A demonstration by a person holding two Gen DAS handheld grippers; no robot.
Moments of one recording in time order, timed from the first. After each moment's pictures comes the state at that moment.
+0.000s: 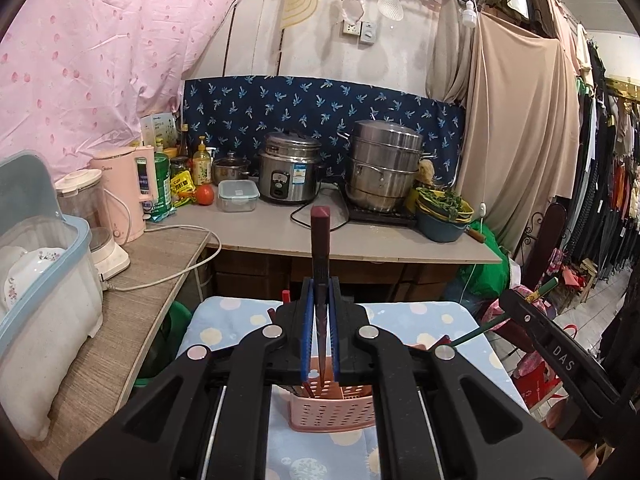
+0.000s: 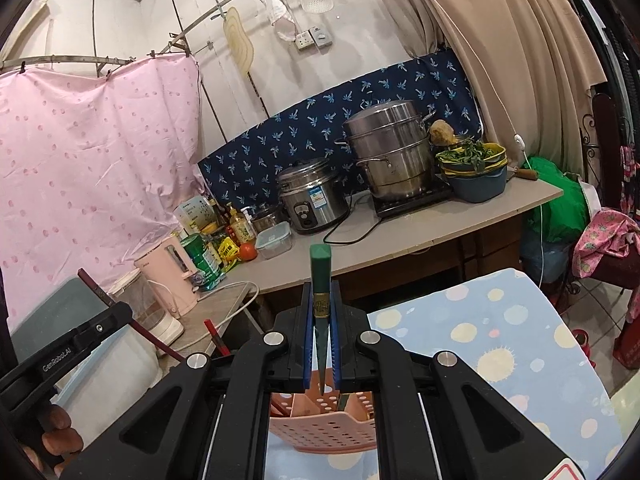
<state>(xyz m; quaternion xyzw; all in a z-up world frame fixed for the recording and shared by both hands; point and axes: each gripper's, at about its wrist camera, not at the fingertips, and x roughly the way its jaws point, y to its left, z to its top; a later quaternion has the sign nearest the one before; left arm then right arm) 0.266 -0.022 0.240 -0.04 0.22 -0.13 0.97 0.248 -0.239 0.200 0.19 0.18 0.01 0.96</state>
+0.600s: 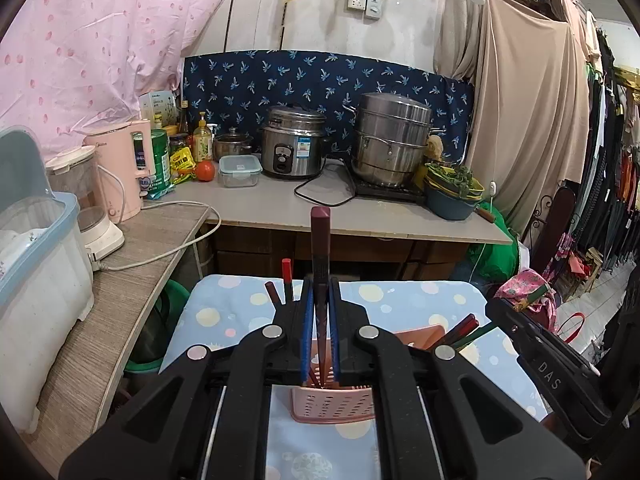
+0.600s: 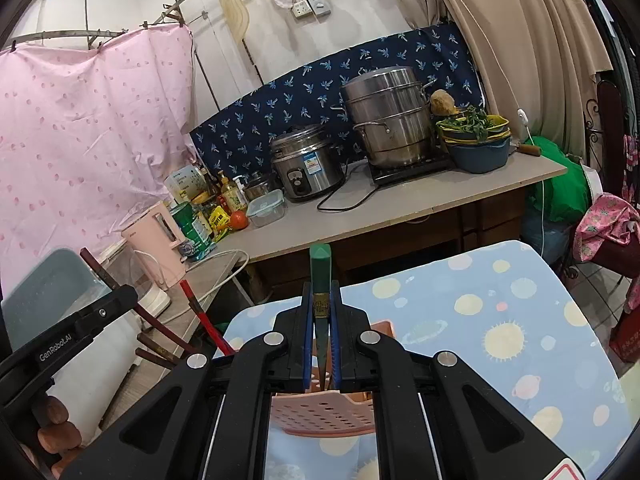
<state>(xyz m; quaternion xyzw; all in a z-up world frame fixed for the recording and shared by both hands) 0.288 -0.031 0.207 -0.03 0.26 -0.12 0.96 0.272 -0.226 0.169 0.19 0.22 0.01 0.96</state>
